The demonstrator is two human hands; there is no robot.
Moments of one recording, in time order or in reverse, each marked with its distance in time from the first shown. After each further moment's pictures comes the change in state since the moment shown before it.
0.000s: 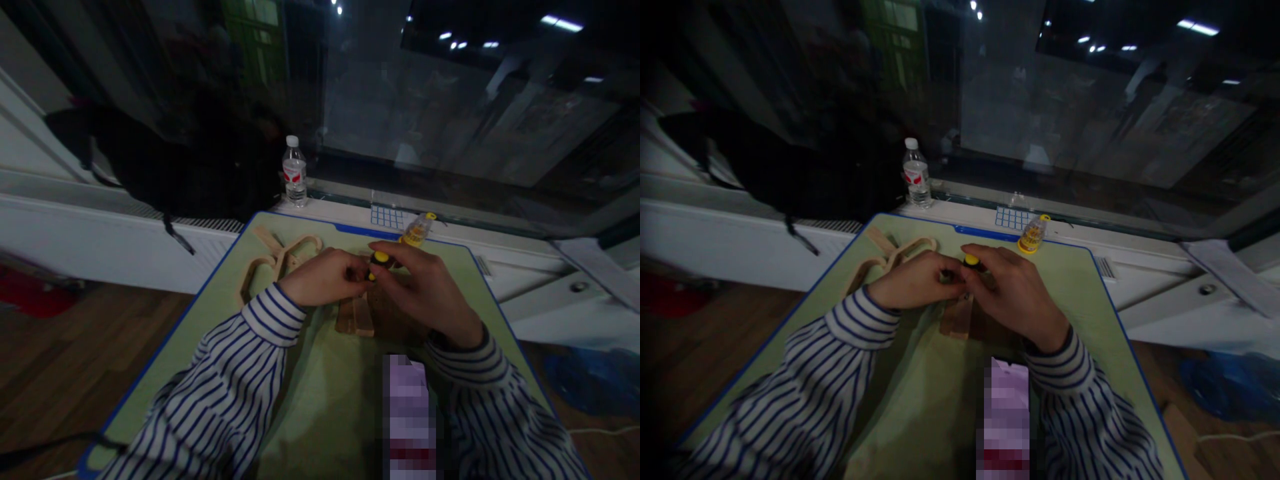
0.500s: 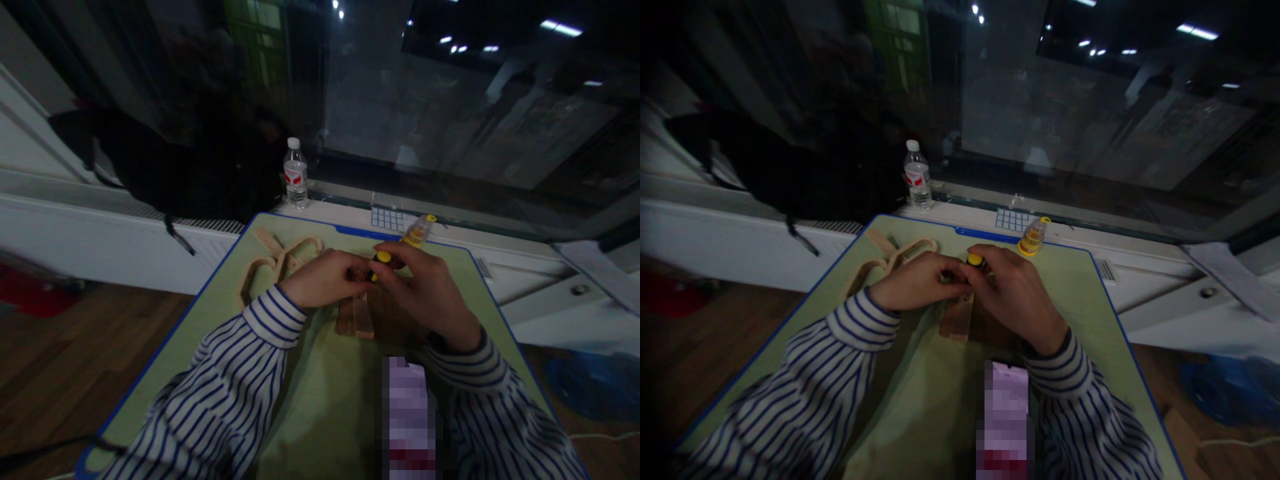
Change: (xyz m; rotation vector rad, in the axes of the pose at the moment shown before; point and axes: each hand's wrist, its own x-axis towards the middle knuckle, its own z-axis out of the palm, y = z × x) left_hand 0.001 -0.001 0.003 -0.037 0.031 -0.009; right_hand 0.002 0.000 0.003 -0.029 0.085 0.030
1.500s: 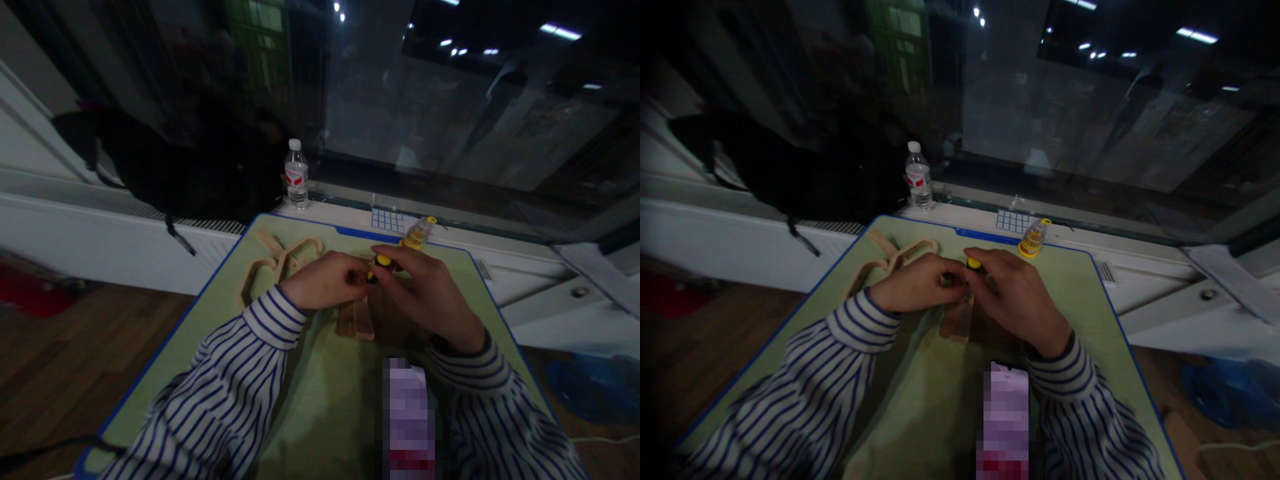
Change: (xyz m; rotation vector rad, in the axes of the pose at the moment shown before) left_hand -0.001 0.003 -0.003 0.050 -0.023 0.020; right_hand -0.002 0.002 -0.003 0.017 -0.058 -0.064
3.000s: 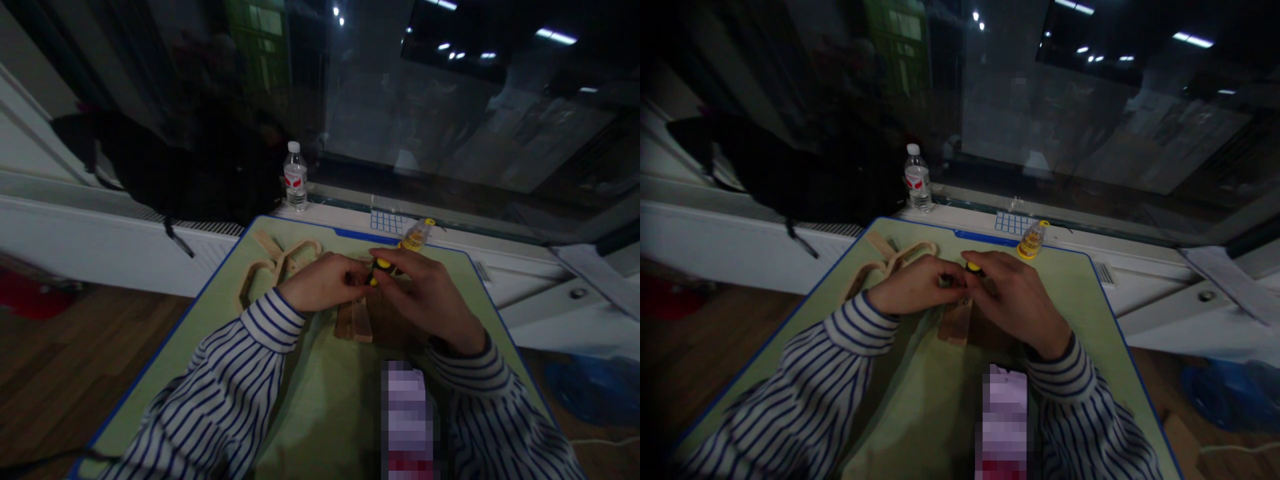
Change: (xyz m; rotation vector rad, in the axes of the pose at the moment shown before) left_hand 0.000 0.001 -0.001 -0.018 -0.007 -0.006; right_hand 0.000 0.000 -0.005 0.027 -0.040 -0.011
